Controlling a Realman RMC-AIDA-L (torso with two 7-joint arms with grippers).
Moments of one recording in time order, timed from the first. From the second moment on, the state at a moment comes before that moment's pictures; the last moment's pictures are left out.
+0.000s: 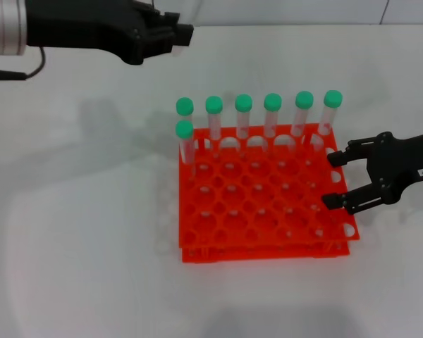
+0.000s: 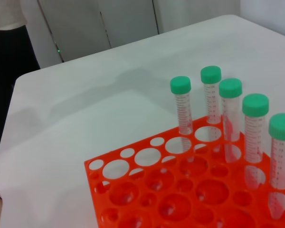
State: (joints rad) left arm -0.56 -2.04 1.00 1.28 1.90 1.53 -2.00; right arm 0.61 1.98 -1.00 -0.81 -2.06 -1.58 1.56
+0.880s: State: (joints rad) left arm -0.80 -1.97 1.01 0.78 2.04 1.58 -1.83; right arm 0.60 1.99 -1.00 -0.87 -2.02 -1.63 1.56
